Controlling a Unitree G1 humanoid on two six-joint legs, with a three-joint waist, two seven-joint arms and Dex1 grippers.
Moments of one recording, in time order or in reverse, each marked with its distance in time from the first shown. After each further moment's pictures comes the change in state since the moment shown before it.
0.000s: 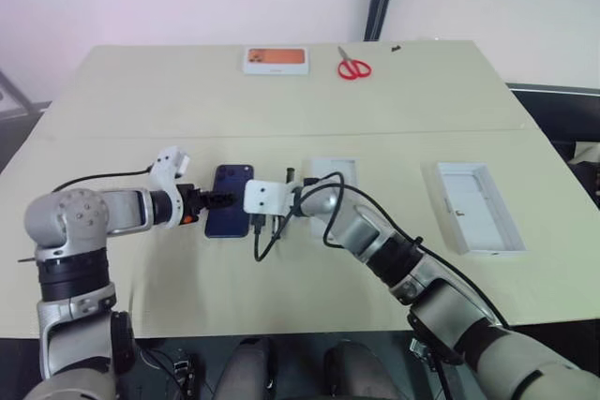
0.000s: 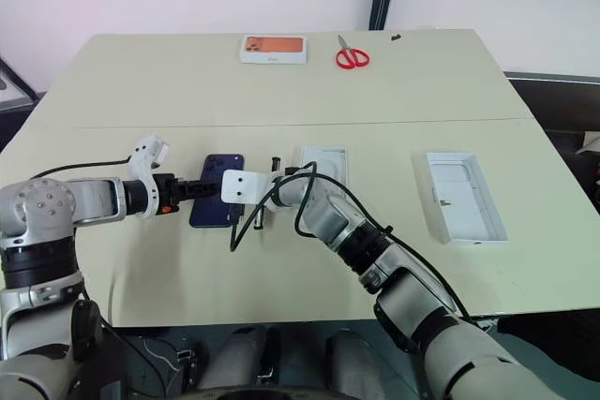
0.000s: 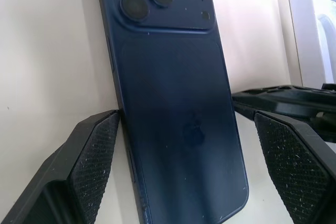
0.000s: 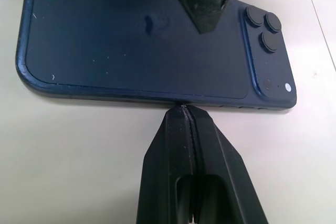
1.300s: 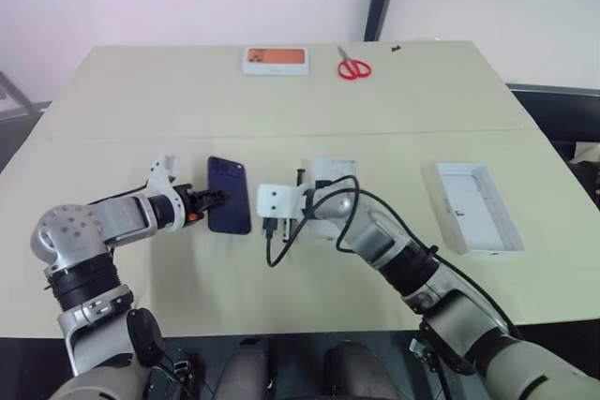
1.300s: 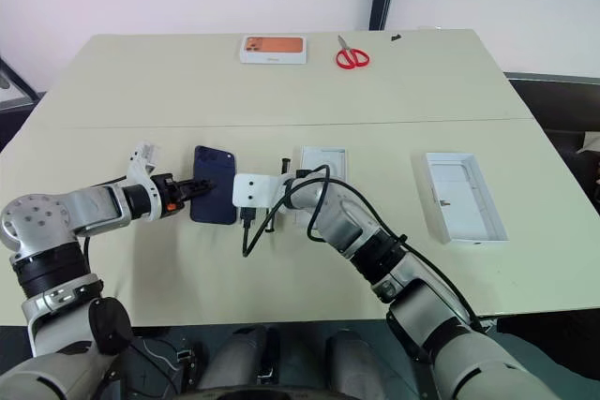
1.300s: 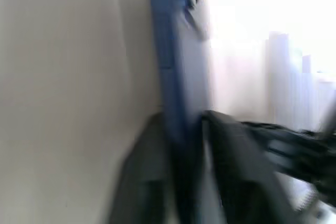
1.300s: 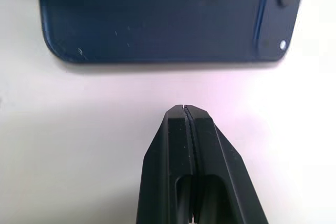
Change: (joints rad) left arm -0.031 -0.148 0.275 0.073 -0.179 0.044 0.229; right arm 0.077 -0.083 -0.047 -0.189 -0.034 0.054 0.058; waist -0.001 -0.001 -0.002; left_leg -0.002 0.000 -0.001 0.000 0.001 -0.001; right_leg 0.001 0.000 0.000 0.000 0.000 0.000
